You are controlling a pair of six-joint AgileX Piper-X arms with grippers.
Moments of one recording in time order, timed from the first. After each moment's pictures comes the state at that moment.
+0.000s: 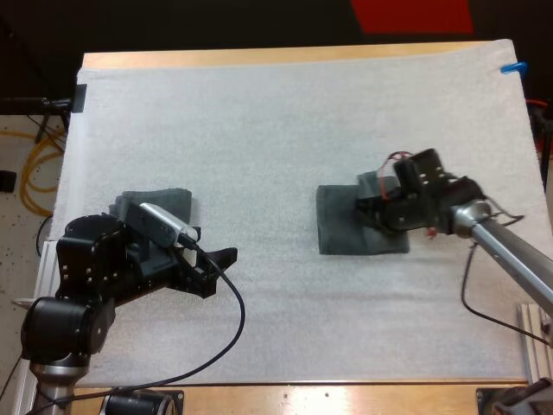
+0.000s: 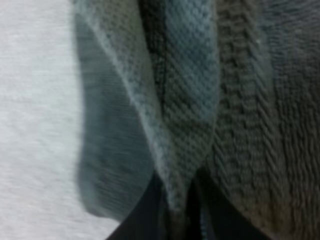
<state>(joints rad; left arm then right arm) -0.13 0.72 -0.86 0.96 0.62 -1.72 0.43 1.61 -0.97 0.57 -0.31 -1.30</state>
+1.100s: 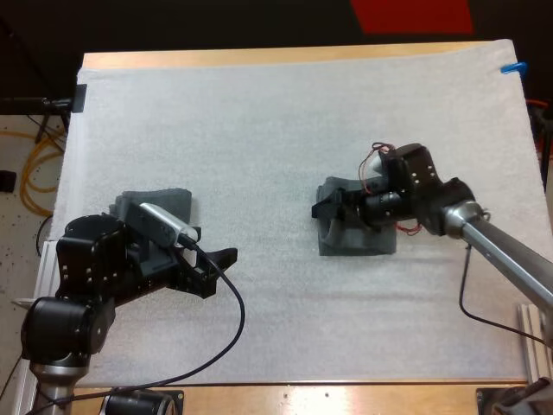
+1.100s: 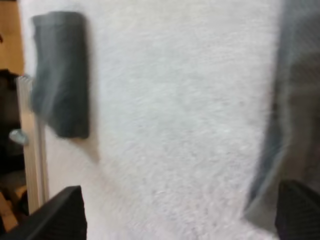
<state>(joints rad) -0.13 0.72 -0.86 0.96 0.62 -1.72 0.46 1.62 -0.97 0.40 -0.68 -1.24</state>
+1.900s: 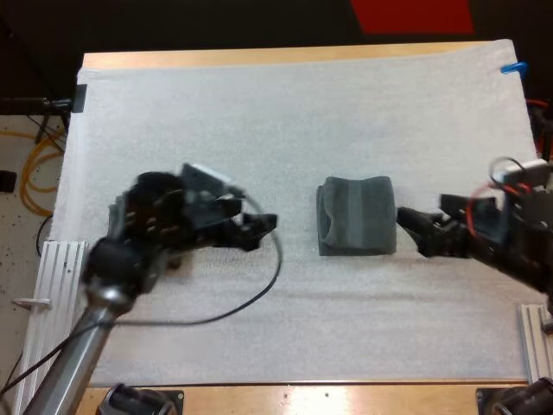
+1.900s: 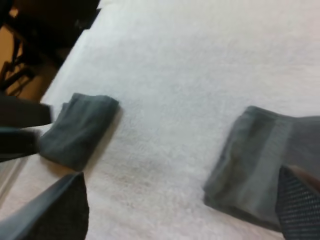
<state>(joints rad) -0.33 1.04 -0.86 0.64 0.50 -1.93 0.46 0.79 -0.97 0.82 -0.23 -1.51</state>
